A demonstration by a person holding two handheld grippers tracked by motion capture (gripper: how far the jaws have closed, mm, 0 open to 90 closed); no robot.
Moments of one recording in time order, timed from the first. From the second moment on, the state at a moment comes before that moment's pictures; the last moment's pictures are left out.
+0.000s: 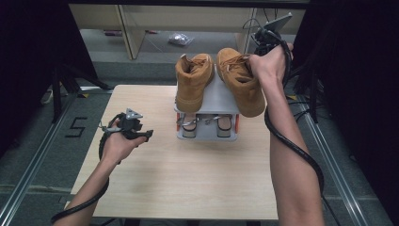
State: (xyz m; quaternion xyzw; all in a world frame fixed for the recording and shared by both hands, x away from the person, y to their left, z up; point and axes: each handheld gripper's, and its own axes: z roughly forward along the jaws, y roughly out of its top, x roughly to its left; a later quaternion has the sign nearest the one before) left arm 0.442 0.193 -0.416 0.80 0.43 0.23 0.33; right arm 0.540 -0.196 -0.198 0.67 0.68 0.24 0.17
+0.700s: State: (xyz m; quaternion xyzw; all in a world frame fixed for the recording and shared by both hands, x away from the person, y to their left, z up) left arm 0.442 0.188 -0.417 0.80 0.44 0.23 0.33; right arm 0.560 -0.205 -0.220 0.69 0.67 0.24 0.13
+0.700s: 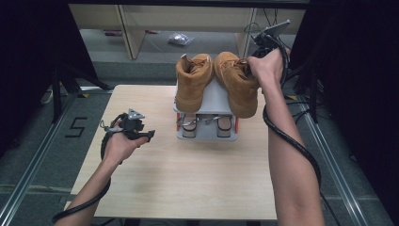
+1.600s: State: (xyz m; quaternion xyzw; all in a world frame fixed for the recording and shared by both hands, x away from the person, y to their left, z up) left arm 0.441 0.188 -0.416 0.81 0.43 0.23 0.34; right arm 0.559 -0.197 -0.219 0.69 0.66 0.26 0.12
